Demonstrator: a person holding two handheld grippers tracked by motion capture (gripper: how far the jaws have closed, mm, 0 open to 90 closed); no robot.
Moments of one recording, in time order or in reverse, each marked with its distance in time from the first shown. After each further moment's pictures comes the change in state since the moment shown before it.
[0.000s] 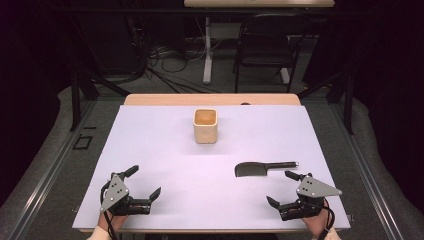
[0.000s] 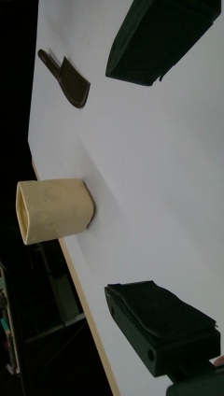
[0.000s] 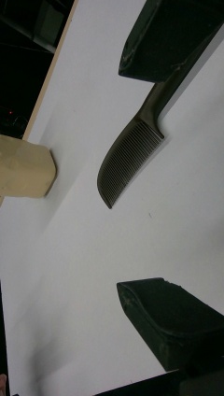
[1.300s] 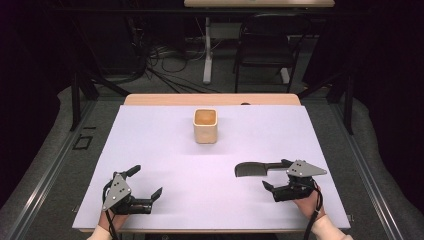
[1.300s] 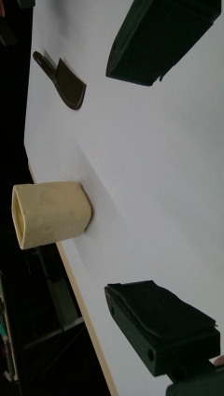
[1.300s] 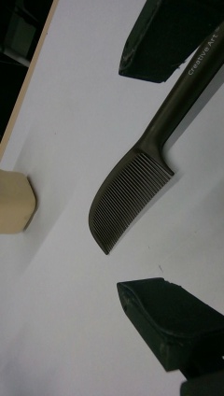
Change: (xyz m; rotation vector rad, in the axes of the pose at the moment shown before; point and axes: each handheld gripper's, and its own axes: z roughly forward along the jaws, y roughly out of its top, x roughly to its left) left arm 0.000 -0.001 0.004 0.011 -0.011 0.008; right arm -0.030 0.005 0.039 0.100 -0.059 0.033
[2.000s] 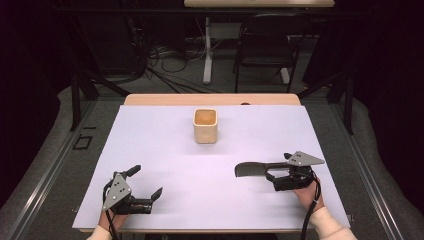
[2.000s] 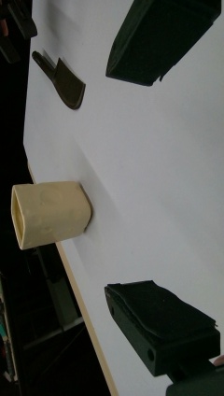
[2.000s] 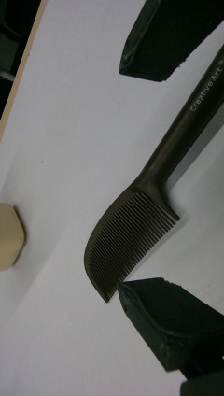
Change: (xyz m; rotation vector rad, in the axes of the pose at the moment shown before) left arm 0.001 0.000 0.000 0.002 0.000 0.004; right arm -0.027 -0.002 0.018 0.042 -0.049 0.043
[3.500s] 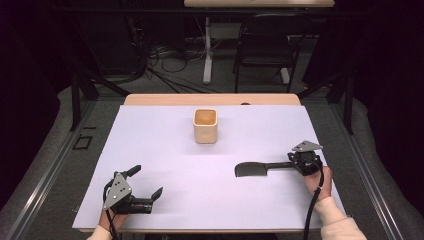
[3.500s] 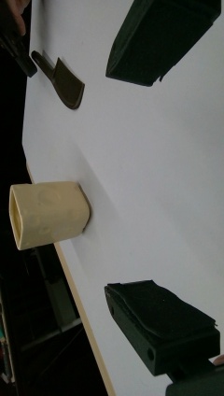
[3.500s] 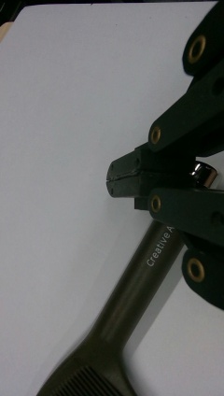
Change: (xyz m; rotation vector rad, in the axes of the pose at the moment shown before) left arm 0.000 -0.001 0.001 0.004 -0.003 -0.009; right arm -0.052 -0.006 0.016 0.259 -0.268 -0.001
